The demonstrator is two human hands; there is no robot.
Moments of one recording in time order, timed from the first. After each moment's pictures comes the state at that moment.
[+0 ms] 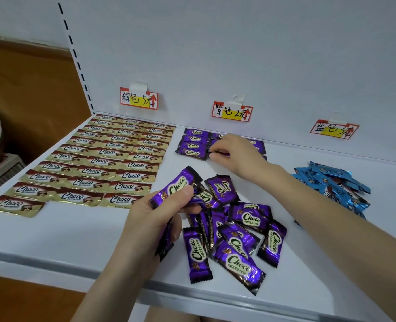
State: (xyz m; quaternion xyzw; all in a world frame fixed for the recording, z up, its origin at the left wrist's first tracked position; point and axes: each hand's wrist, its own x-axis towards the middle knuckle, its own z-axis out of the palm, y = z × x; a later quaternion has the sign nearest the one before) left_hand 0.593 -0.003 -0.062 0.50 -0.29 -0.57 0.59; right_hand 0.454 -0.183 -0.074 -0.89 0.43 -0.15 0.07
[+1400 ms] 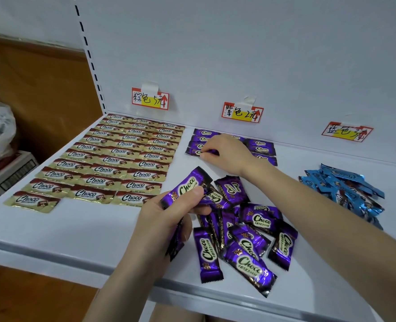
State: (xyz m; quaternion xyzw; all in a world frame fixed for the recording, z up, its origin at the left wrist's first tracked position) left_hand 0.597 0.000 -0.066 0.51 -0.31 -0.56 0.57; right_hand 0.488 -0.194 -0.079 -0.91 0.39 -0.12 0.04
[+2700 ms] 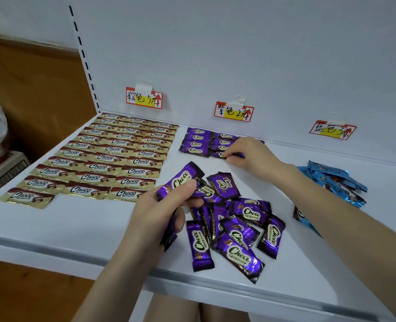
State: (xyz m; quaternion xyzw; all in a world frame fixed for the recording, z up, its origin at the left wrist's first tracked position) left_hand 0.597 0.000 -0.067 0.49 -0.29 -0.57 0.59; right_hand 0.425 -0.187 -0.076 -0.89 0.43 -0.15 0.05
